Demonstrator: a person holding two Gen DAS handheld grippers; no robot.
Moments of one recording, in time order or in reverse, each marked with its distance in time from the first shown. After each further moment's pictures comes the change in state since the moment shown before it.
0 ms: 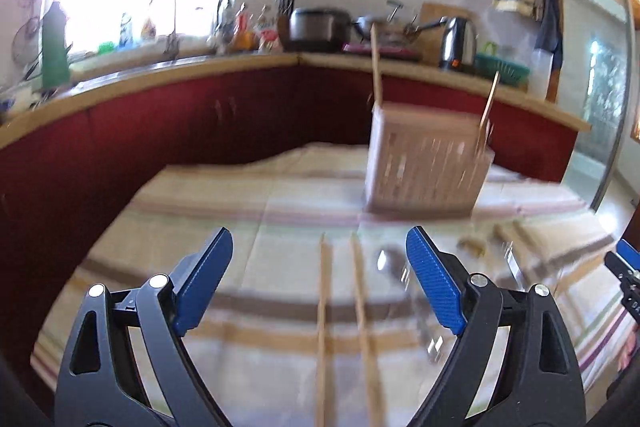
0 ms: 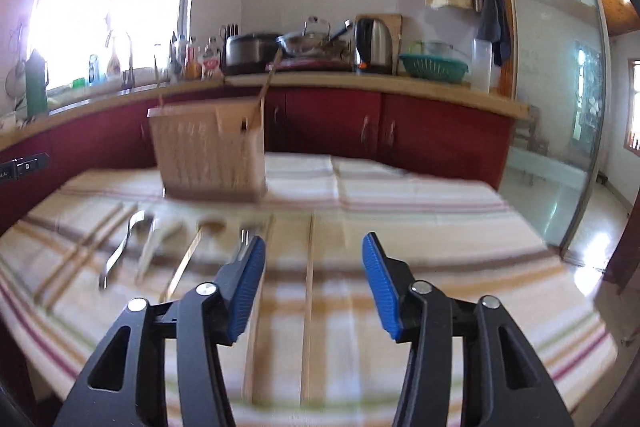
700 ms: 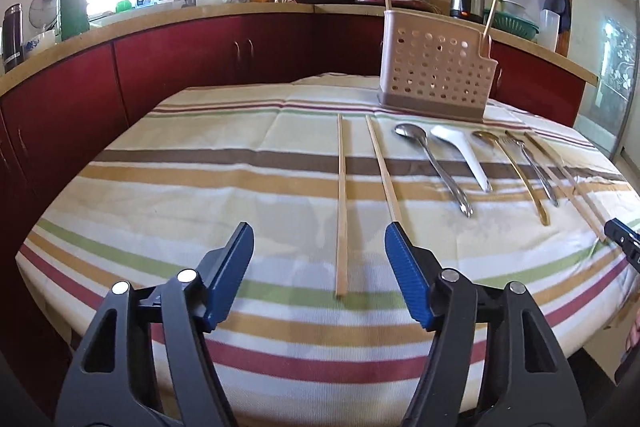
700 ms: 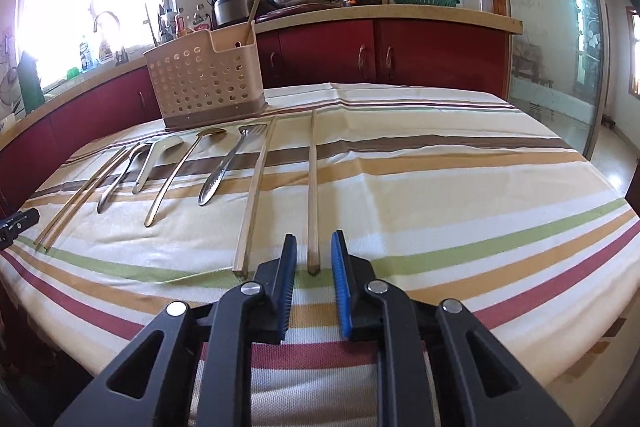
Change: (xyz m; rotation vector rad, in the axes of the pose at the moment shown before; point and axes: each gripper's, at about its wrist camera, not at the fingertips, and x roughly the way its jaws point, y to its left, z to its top) left arm -0.019 0.009 -0.104 -0.003 0.106 0.033; right arm 0.010 -0.003 -0.063 0.090 0.118 0.036
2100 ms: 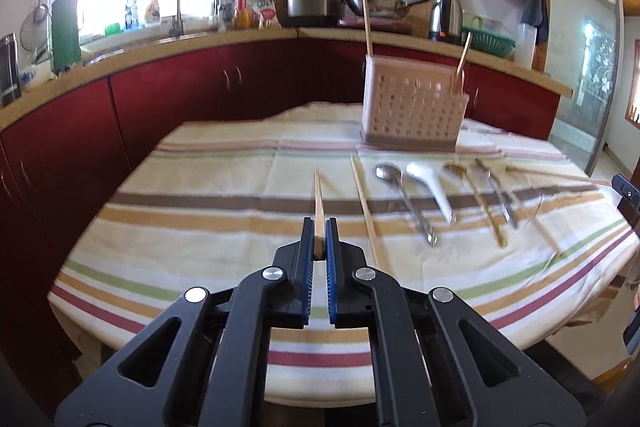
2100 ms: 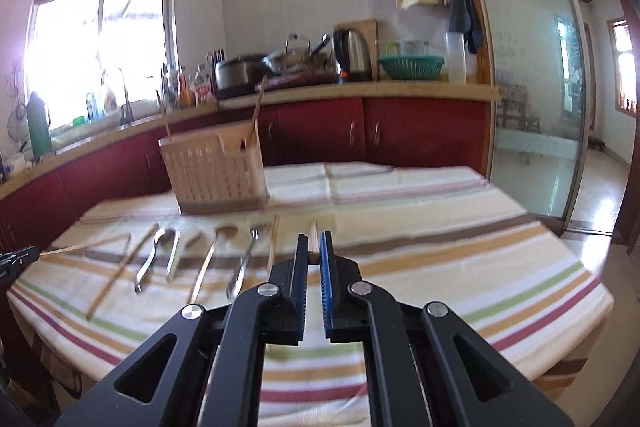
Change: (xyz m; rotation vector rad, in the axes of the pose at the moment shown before) left arm -0.060 0.010 0.044 0.033 -0.061 -0.062; right arm -0.076 0.002 0.071 0.018 -0.233 -0.009
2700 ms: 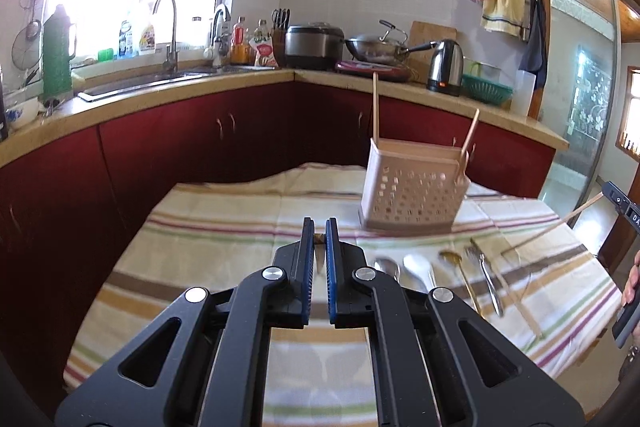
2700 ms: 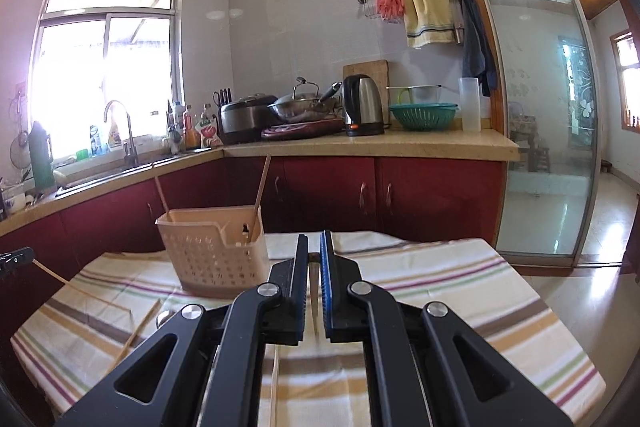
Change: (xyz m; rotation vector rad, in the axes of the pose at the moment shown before) left arm 0.016 0.018 0.100 -0.034 -0.097 -0.049; right arm 0.045 0.003 0.089 -0.018 -0.097 0.029
